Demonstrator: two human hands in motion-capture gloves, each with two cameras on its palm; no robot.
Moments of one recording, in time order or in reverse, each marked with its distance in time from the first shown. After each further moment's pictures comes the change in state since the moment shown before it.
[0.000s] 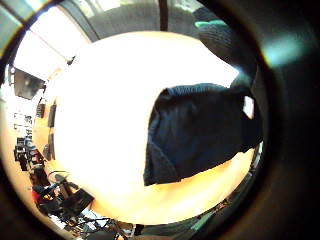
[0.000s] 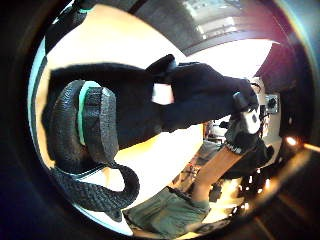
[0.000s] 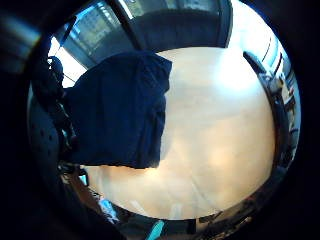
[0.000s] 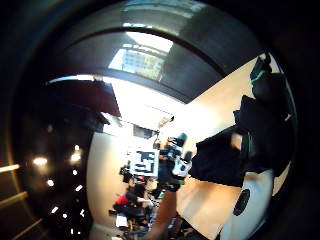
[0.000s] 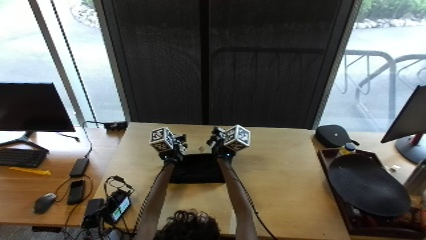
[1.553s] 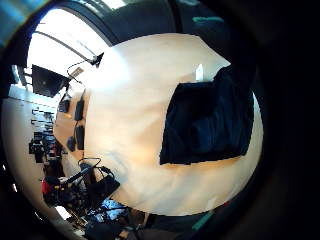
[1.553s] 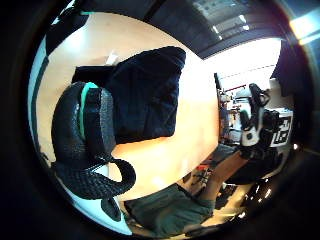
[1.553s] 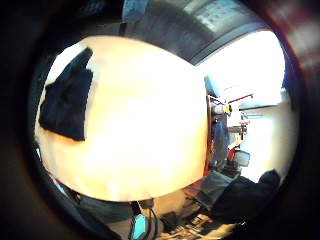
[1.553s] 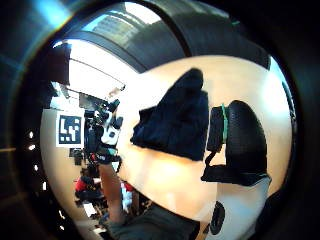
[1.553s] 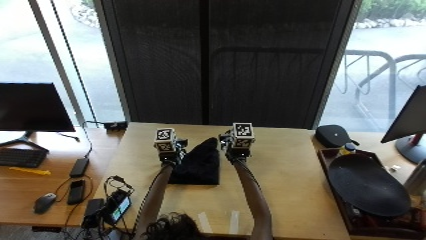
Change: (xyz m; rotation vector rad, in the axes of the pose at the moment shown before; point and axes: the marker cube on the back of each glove) left arm -0.017 0.020 -0.013 -0.093 -0.294 -0.046; right arm -0.005 0.059 -0.094 -0.318 0.493 -0.223
